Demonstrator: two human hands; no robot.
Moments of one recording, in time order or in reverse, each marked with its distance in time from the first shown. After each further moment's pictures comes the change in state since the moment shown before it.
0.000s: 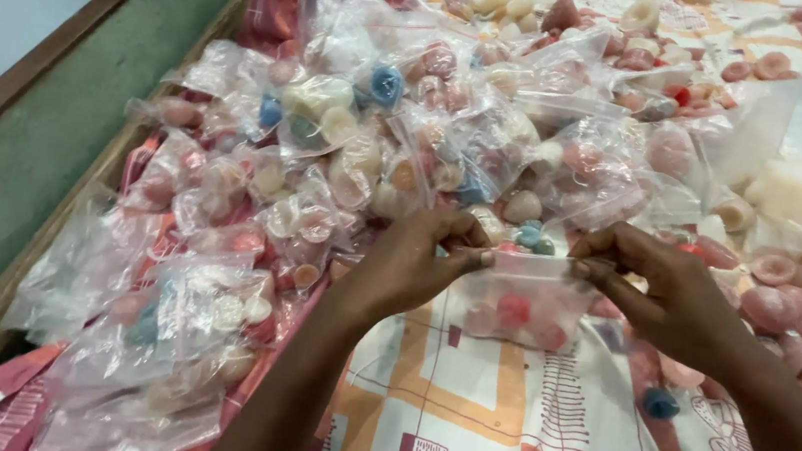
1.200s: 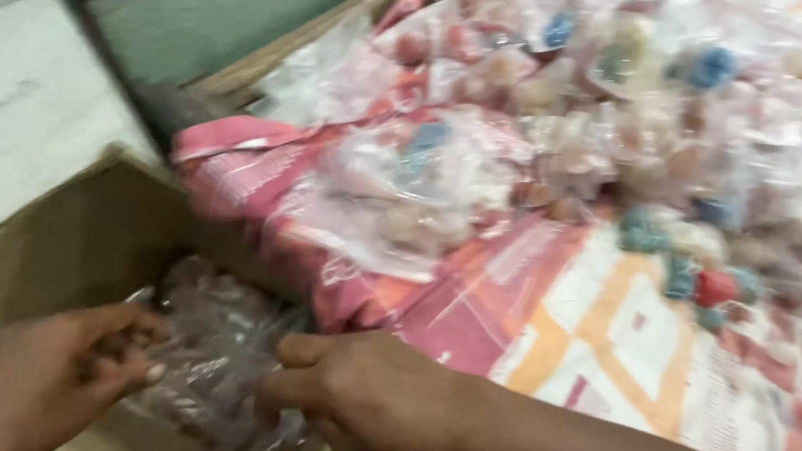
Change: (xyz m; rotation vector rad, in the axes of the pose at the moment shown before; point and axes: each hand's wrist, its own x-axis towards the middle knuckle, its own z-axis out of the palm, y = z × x) left_hand -0.459 0.004 -0.114 0.287 0.100 -1.460; right_hand -0.068 -0.273 0.266 0.113 -1.082 -0.973
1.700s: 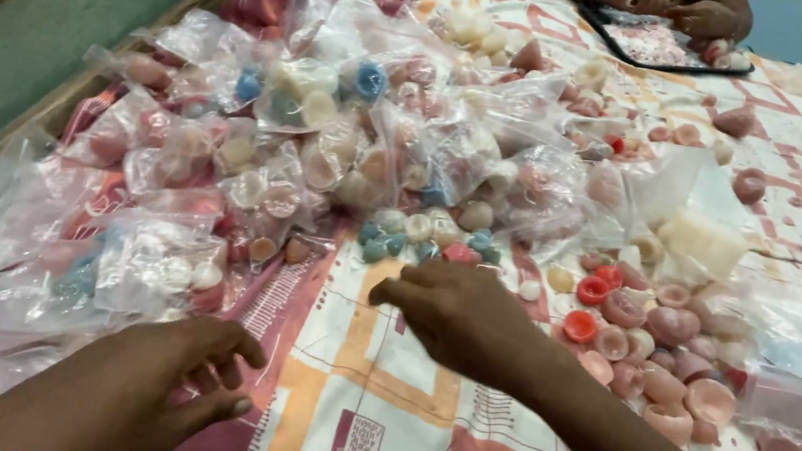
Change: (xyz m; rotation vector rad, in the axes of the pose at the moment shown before) left_hand -0.023 0.294 -0.011 0.328 -0.193 0.734; right_hand -0.248 0.056 -0.095 -0.652 0.601 0.515
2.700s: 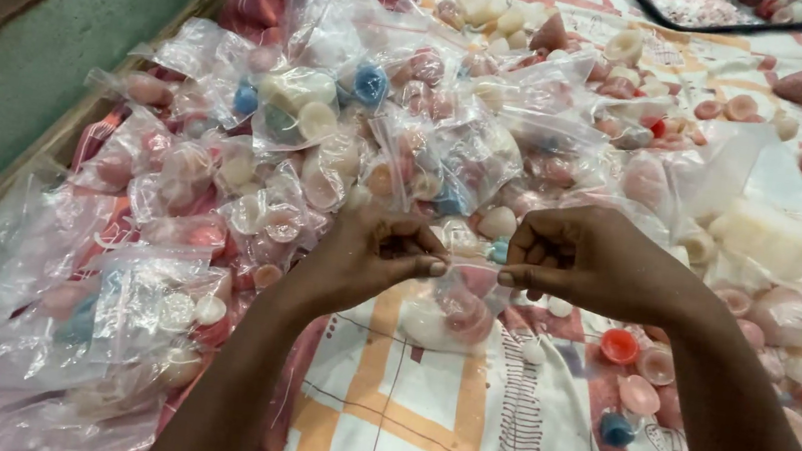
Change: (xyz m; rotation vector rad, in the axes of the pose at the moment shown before) left_hand 0.178 0.087 -0.011 -0.512 0.315 0.681; right_hand 0.005 0.070 -0.084 0.356 -0.209 0.793
